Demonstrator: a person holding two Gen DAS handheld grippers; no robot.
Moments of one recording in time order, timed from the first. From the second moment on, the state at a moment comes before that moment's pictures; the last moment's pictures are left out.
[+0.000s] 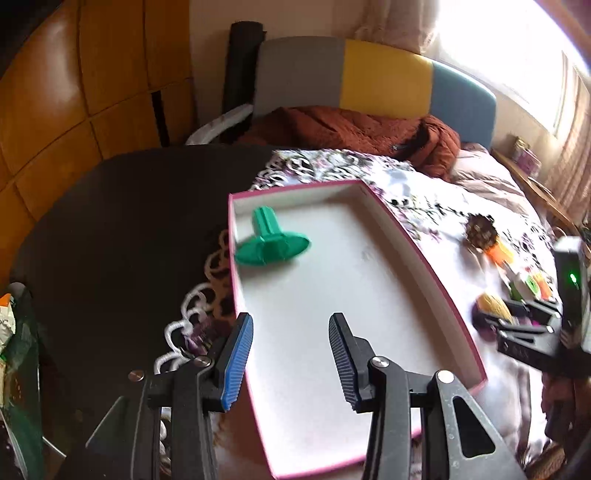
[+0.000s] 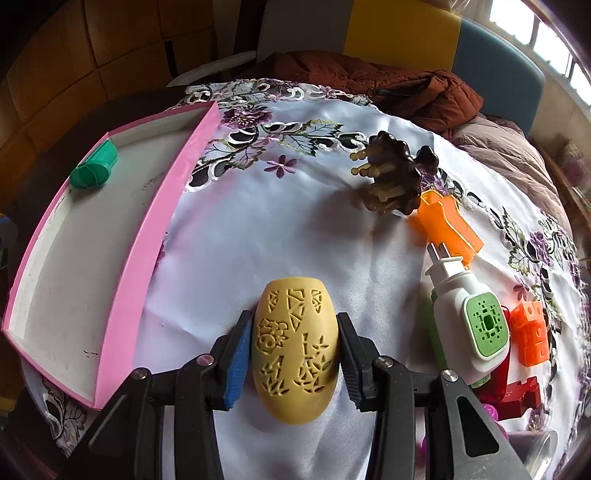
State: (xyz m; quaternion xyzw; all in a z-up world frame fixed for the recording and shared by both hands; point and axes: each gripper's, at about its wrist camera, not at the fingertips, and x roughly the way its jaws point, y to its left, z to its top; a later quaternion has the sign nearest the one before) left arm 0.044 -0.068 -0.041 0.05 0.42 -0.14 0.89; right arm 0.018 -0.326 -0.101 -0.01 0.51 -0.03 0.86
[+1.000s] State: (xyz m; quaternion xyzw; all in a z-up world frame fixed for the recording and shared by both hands) left arm 0.024 -0.005 -0.033 0.00 0.42 -0.11 0.90; right arm 0.028 -0.312 -0.090 0.02 0.50 -0.08 0.86
